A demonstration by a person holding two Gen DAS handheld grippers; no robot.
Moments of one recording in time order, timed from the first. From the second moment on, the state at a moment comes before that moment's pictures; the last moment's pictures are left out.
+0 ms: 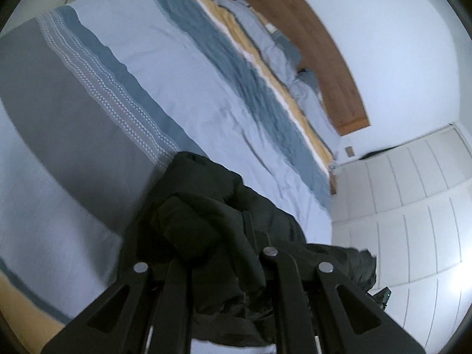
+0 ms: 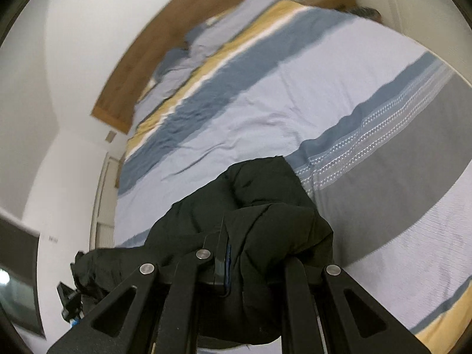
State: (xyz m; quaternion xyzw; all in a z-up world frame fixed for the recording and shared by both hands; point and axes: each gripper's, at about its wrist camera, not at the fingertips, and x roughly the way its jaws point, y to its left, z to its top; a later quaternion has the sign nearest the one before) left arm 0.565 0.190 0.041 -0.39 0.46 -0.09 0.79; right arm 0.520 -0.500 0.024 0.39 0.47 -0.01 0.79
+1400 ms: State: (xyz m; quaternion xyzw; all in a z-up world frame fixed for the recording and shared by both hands) left arm 0.664 0.197 0.043 -0.37 0.43 -0.05 0.82; right arm 0.620 -0.513 0.039 0.42 0.40 -0.03 0.82
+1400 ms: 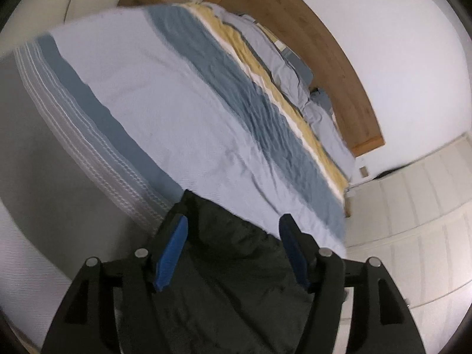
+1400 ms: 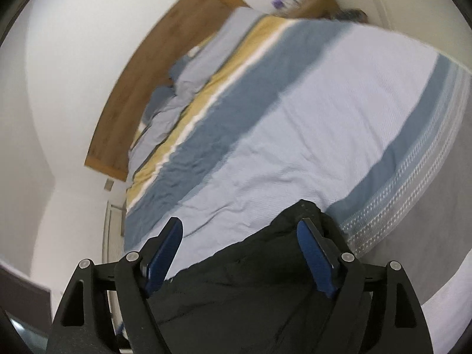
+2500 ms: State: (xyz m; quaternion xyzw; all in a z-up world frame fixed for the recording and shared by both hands) left arm 0.630 -0.035 -0.026 -0.05 0.47 -0.12 0.88; right arm 0.597 -0.297 -0.031 0.10 0.47 0.11 0.87
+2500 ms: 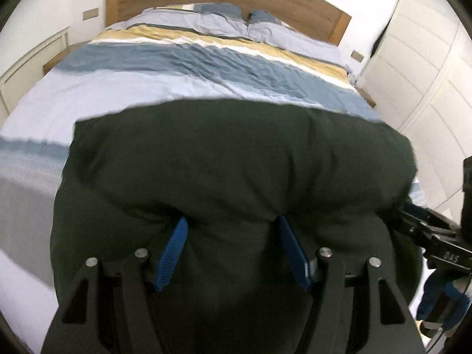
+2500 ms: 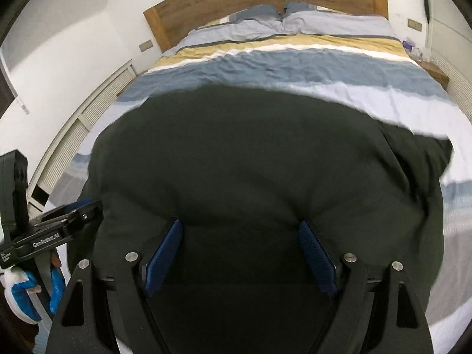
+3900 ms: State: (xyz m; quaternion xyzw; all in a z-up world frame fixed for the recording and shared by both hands) left arm 0.749 -0.015 -0.098 -0.07 0.57 -0.05 0.82; right arm 0.705 -0.350 -0.113 0.15 0.55 0.02 0.82
